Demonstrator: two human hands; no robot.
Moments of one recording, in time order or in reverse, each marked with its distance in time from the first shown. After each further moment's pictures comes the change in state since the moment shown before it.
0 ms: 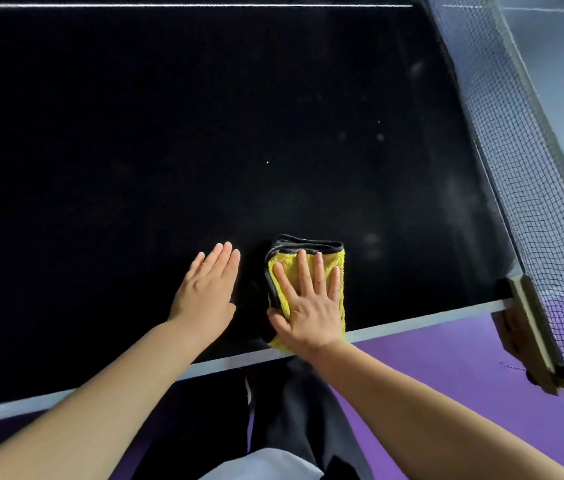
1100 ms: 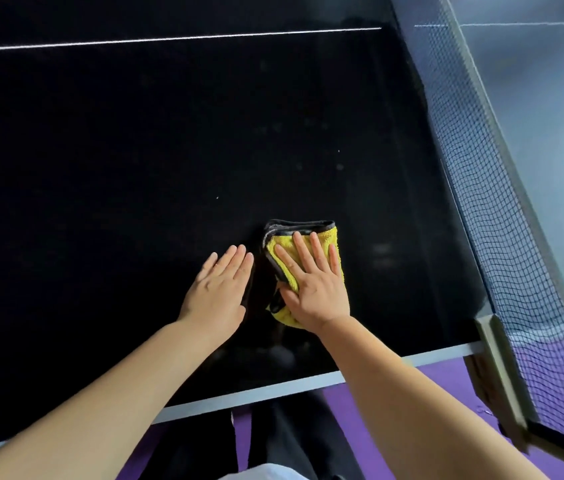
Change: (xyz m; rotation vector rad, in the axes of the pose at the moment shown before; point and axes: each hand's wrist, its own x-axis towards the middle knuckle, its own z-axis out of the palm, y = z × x) left_hand 0.070 0.082 -0.050 -0.025 0.031 0.018; right_hand 0.078 0.118 -0.034 0.057 0.157 -0.102
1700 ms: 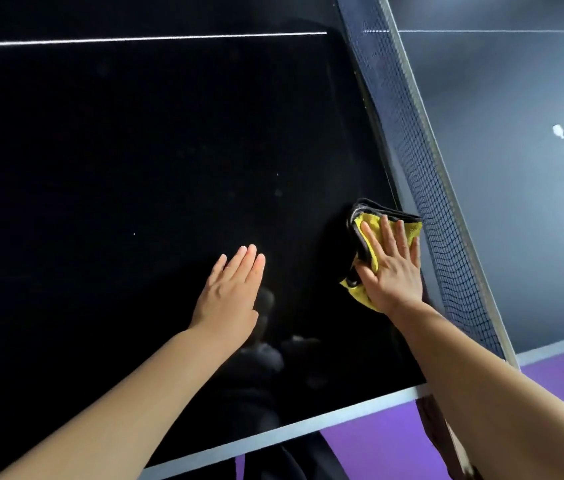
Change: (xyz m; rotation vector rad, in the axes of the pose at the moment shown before) left_hand 0.119 0.111 -0.012 -0.025 0.039 0.076; right_hand 0.016 0.246 -0.054 -0.024 -0.022 0.380
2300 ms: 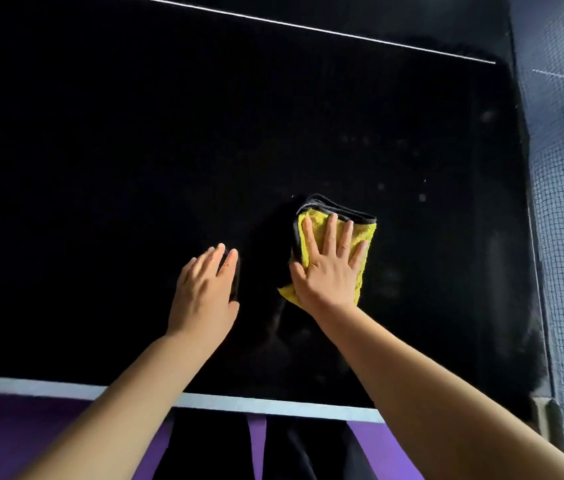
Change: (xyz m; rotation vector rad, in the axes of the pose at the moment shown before) left_hand -0.157 -0.168 0.034 -0.187 0.160 -0.443; right_hand -0.062 -0.314 0.031 0.004 -0.080 -0.275
